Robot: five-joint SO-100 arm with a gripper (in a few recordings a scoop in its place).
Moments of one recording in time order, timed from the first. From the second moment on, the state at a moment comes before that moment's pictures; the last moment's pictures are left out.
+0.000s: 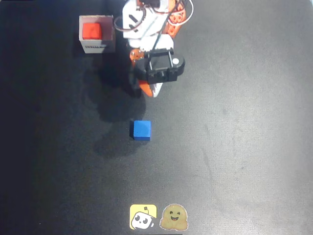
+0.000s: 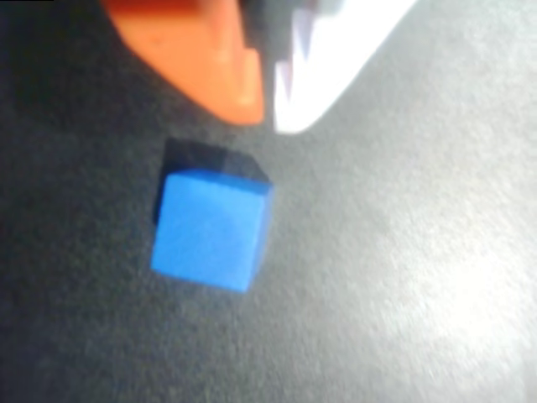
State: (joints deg) arm 4.4 160.0 147.0 59.2 76.3
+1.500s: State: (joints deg) arm 3.4 182.8 169.5 76.8 91.1
